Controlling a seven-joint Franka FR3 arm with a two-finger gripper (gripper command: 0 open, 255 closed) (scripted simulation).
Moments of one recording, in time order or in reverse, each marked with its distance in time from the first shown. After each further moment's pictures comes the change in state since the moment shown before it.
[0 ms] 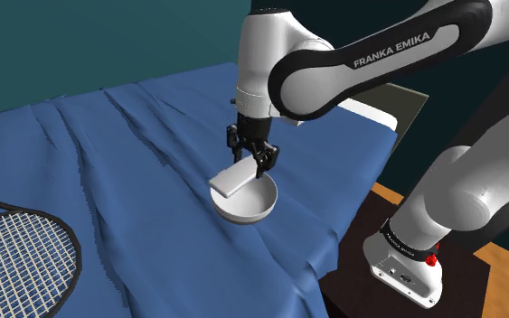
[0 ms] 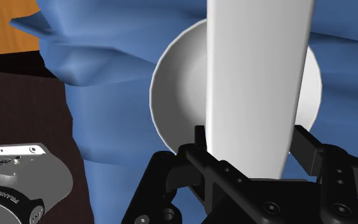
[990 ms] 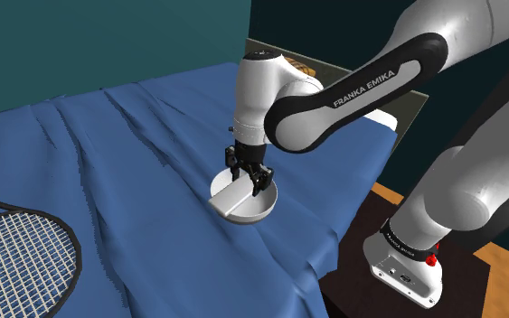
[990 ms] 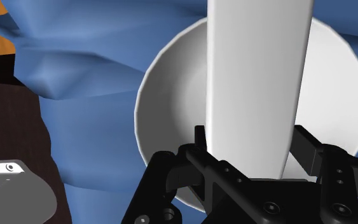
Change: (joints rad) arm -0.006 0.108 0.029 -0.083 -0.046 0.181 0.042
